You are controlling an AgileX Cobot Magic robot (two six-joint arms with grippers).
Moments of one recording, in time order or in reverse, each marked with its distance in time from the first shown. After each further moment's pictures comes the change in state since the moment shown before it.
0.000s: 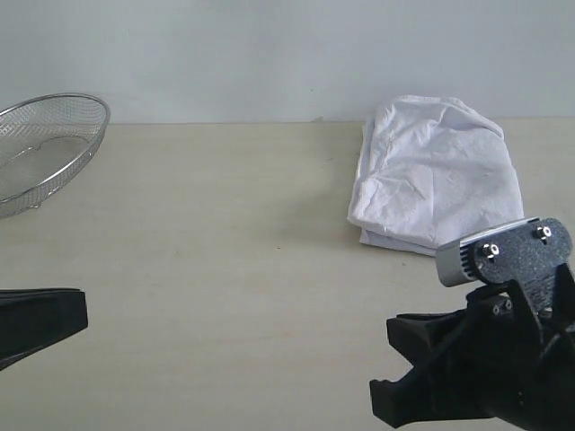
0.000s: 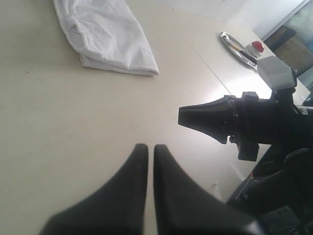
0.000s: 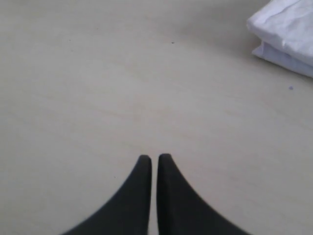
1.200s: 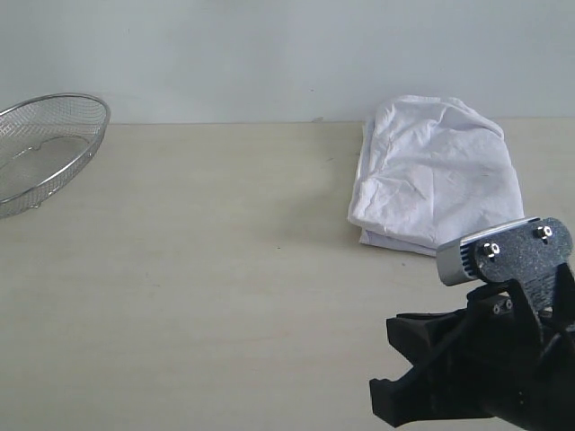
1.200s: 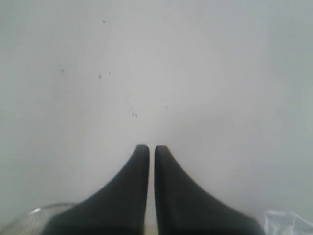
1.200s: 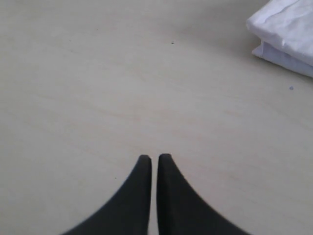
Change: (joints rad) left arm -0.002 -0.515 0.002 0.175 -0.818 0.113; right arm 0.000 0.000 0.000 0.000 0.000 0.004
